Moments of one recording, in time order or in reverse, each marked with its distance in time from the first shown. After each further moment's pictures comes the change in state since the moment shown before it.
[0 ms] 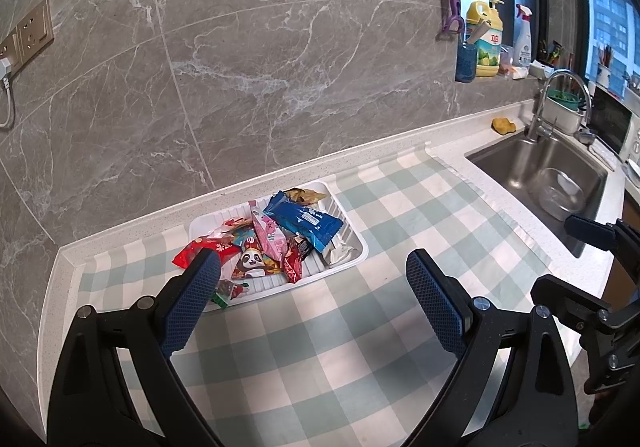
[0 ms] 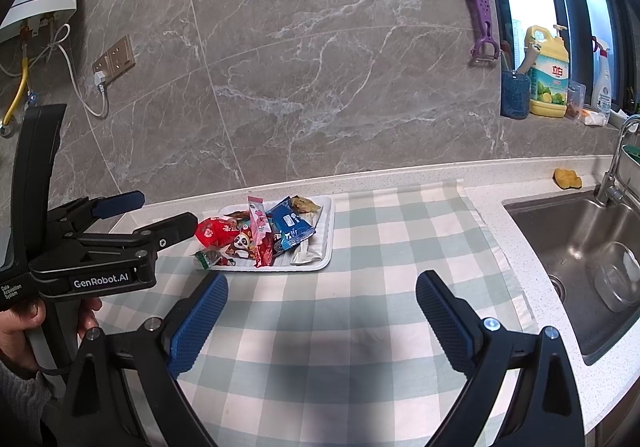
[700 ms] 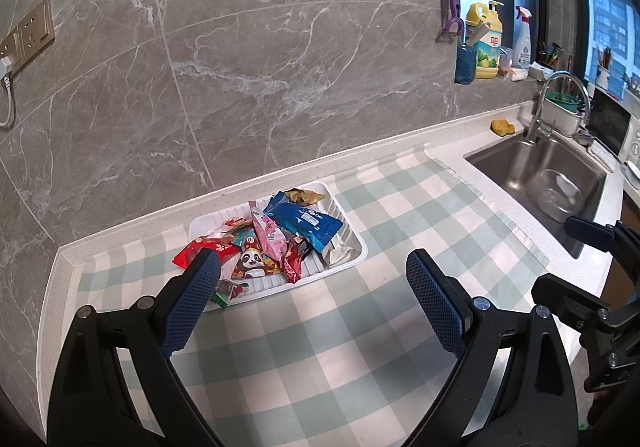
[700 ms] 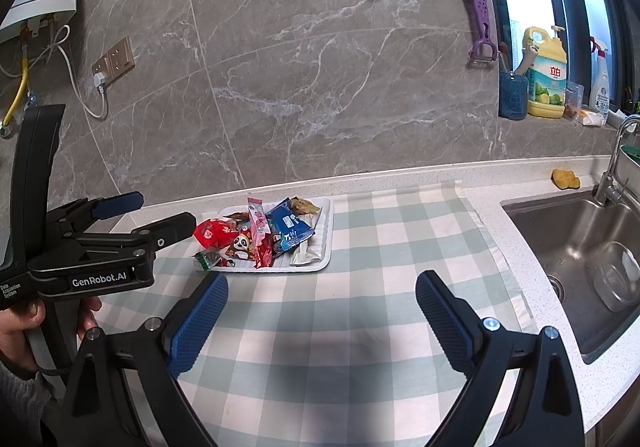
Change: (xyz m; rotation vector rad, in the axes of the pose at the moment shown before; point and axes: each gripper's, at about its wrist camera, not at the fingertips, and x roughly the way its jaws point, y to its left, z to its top) left arm -0.001 0.000 0.000 0.001 -0.001 -0.002; right arm -0.001 0.000 0.000 0.000 -0.005 -0.002
